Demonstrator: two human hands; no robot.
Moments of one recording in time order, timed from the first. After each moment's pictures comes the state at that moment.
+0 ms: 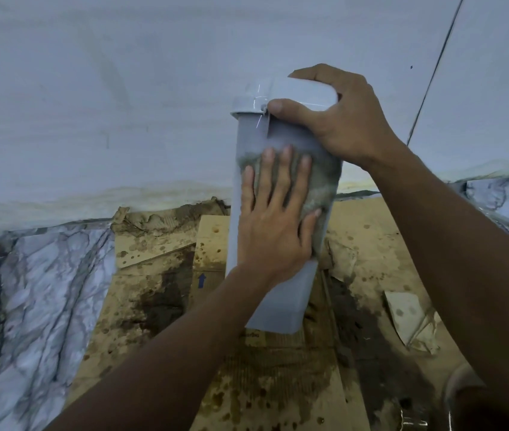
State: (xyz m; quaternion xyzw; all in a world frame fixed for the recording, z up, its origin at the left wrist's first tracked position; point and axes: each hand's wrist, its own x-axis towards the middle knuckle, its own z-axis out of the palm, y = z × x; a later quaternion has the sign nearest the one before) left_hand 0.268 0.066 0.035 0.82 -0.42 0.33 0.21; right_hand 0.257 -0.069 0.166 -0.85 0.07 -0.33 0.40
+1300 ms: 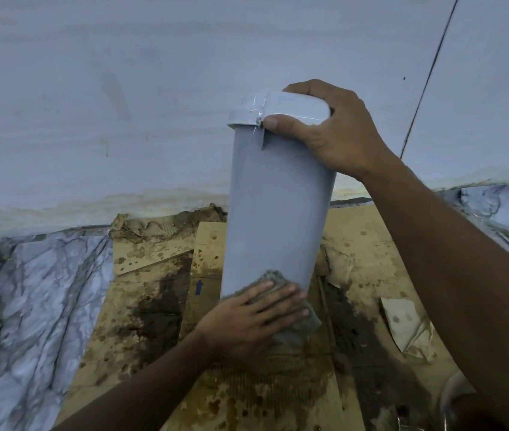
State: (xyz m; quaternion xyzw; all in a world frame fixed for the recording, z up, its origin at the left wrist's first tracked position) left_hand 0.267 0.157 -0.067 0.66 -0.70 0.26 -0.10; right_hand 0.252 -0.069 0.167 -0.86 0.08 -0.31 0.40
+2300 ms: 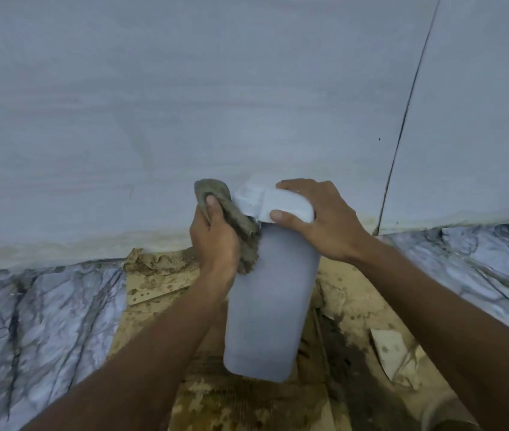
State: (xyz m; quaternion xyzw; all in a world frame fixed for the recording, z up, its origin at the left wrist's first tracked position) left_hand 0.264 0.116 0.142 0.67 -0.03 0.07 0.74; right_hand 0.191 -0.045 0.163 -0.92 0.05 -0.22 0.33
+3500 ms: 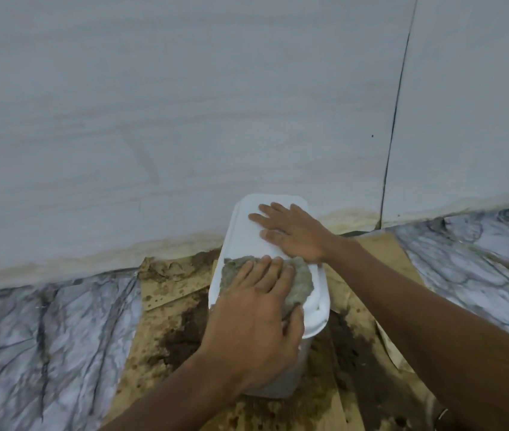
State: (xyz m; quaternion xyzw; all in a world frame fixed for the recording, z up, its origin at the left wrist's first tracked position) left_hand 0.152 0.171 0.149 0.87 -0.47 0.11 0.12; right_hand 0.221 -0.043 0.136 -0.98 -0.04 -0.02 0.18
